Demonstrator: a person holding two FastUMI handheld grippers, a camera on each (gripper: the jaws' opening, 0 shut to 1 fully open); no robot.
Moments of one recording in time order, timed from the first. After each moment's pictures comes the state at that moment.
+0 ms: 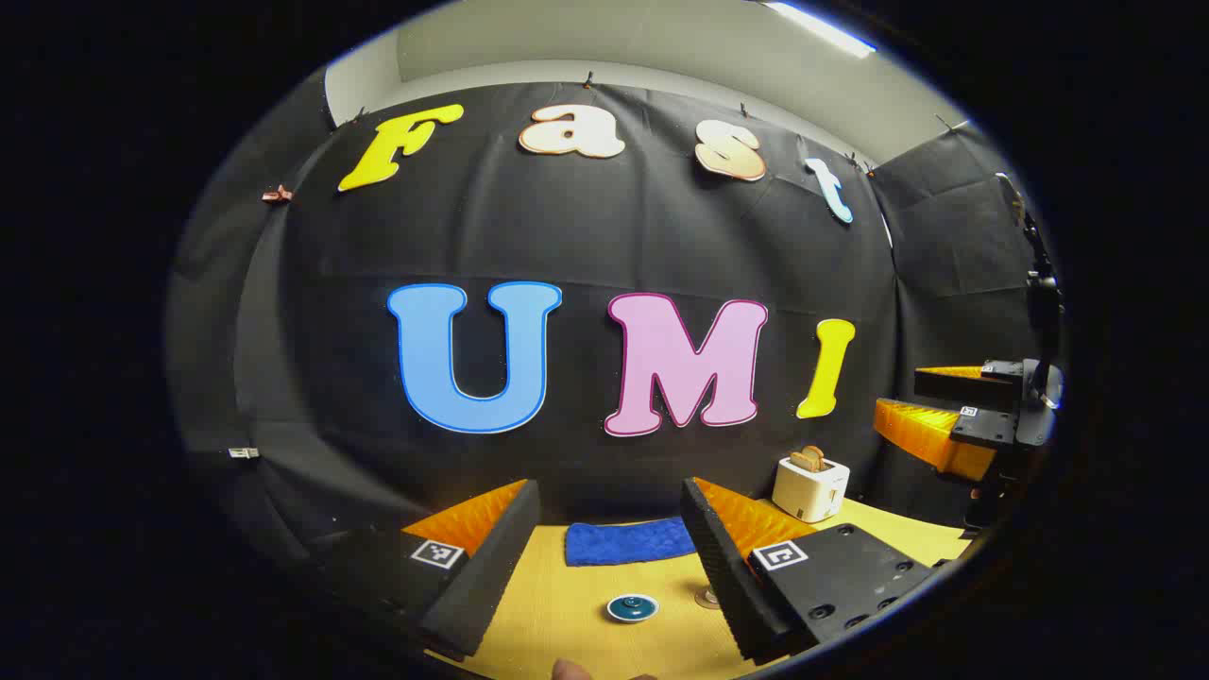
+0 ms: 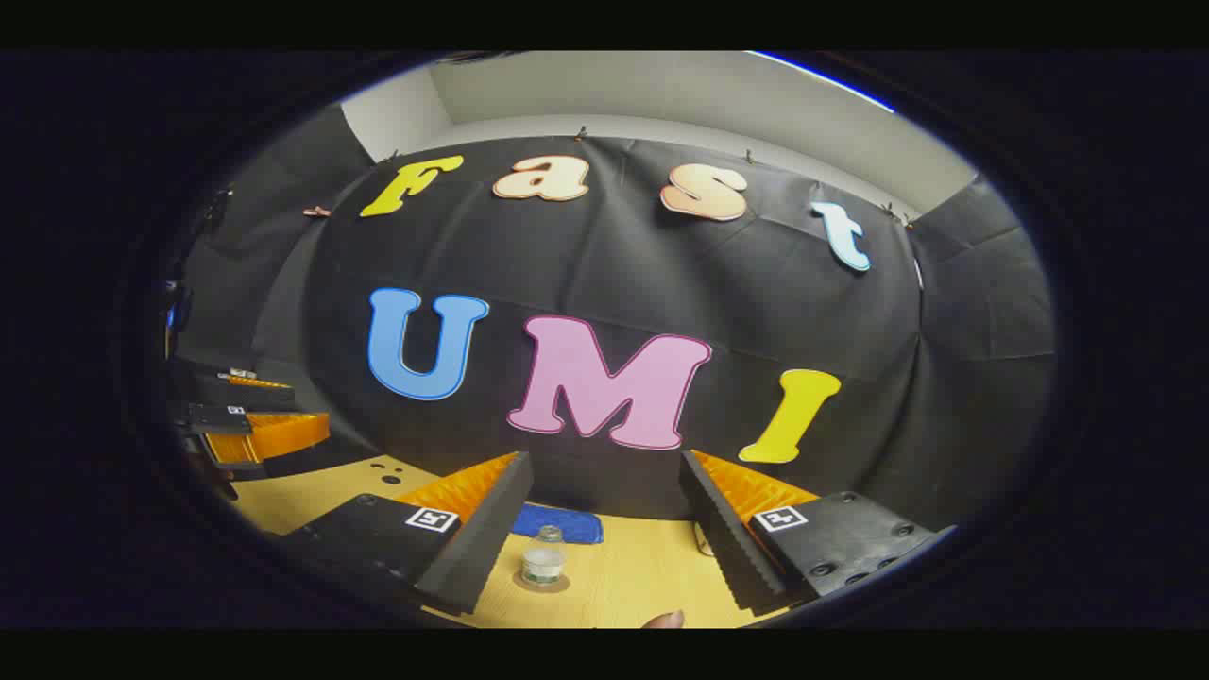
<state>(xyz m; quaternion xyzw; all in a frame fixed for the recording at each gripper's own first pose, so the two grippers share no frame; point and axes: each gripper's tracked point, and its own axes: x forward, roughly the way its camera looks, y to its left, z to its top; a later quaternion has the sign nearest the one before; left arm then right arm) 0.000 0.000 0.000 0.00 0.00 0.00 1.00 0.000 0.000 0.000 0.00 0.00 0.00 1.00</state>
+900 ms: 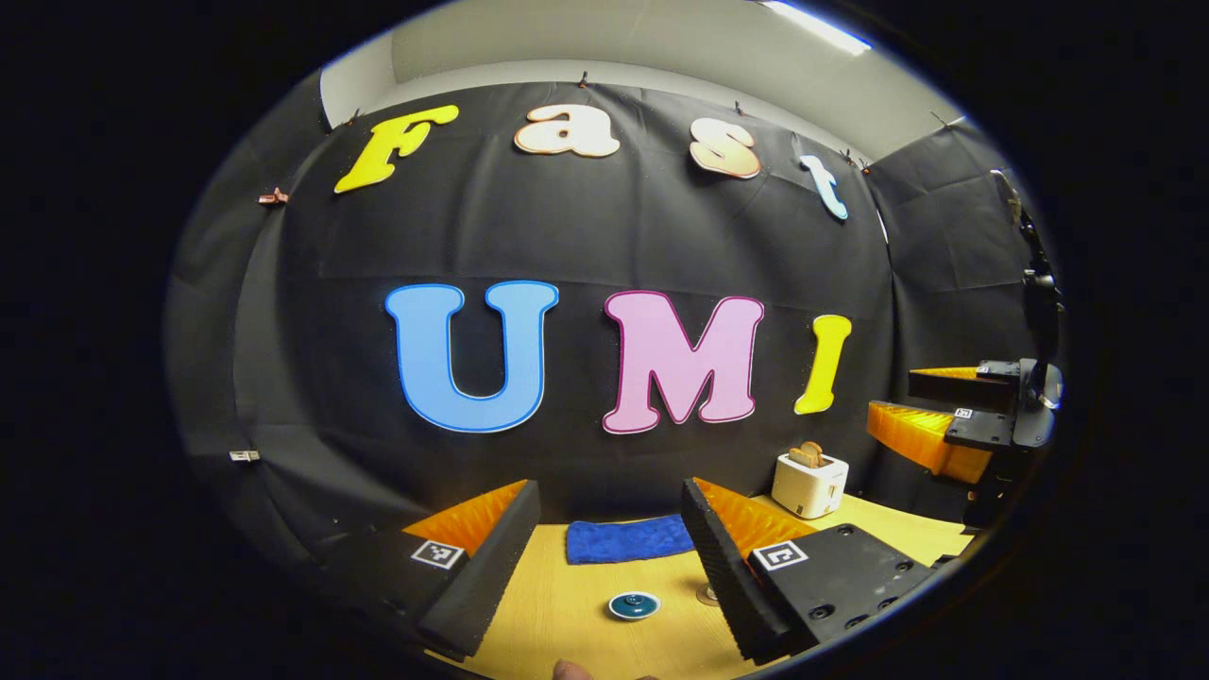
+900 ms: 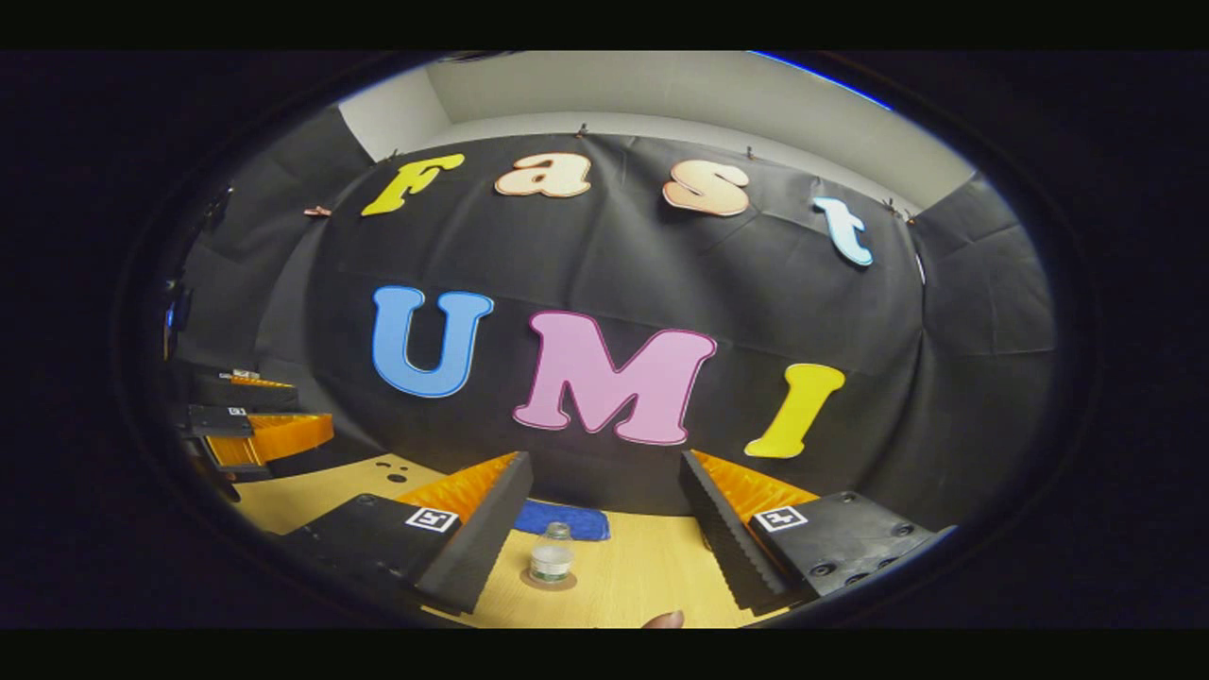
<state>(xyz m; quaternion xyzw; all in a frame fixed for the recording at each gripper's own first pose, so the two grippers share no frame) 0.001 0.000 -0.008 0.00 0.01 0.00 1.00 0.002 0.008 -0.010 0.01 0.01 0.00 1.00</state>
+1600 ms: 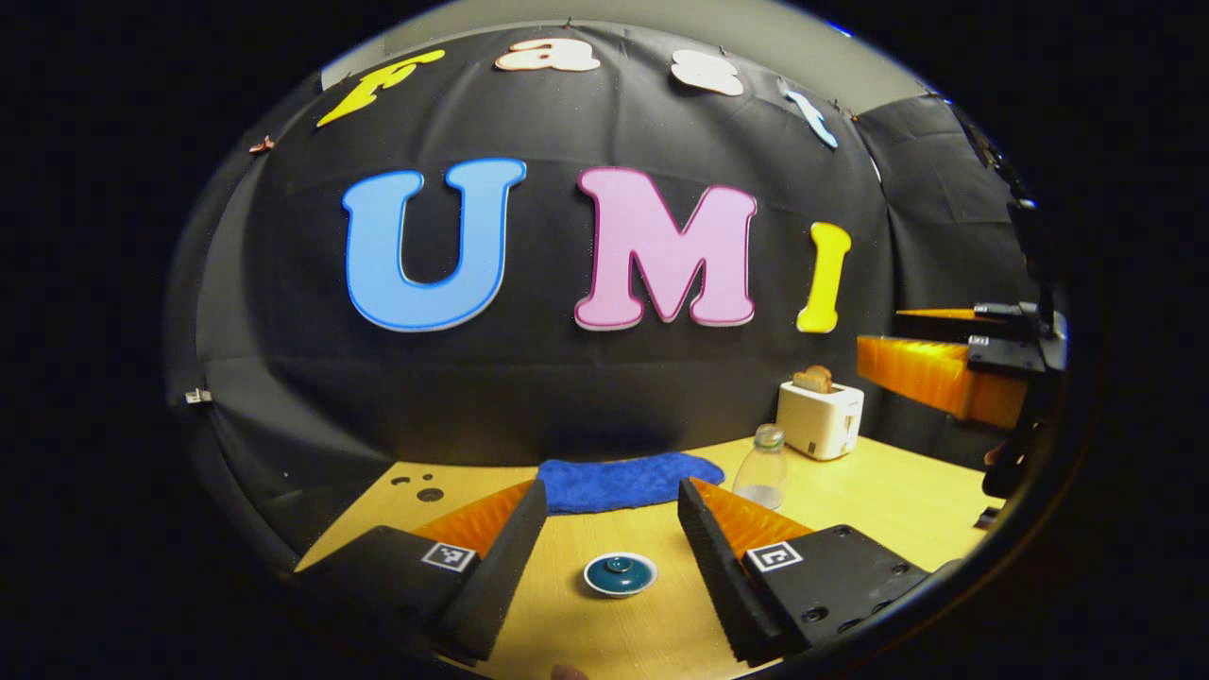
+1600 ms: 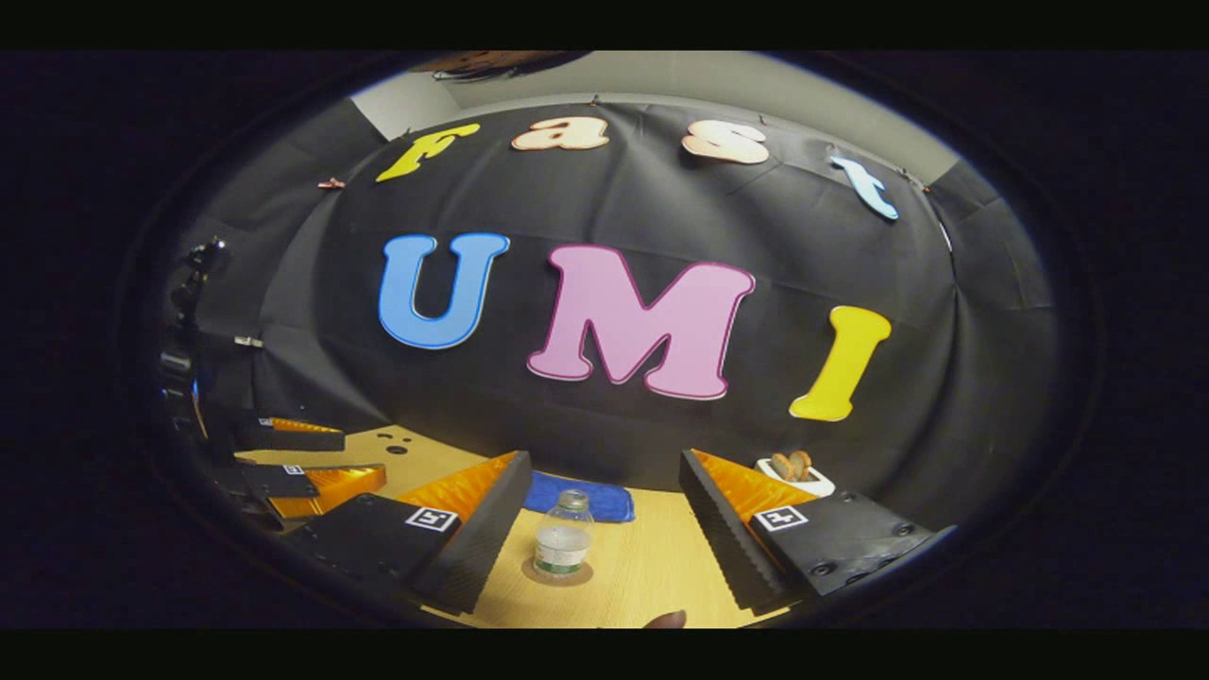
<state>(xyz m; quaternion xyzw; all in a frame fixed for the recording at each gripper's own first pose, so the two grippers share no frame) 0.091 -0.027 -0.210 0.01 0.09 -0.03 1.00 0.060 0.034 -0.149 0.01 0.04 0.03 1.00</state>
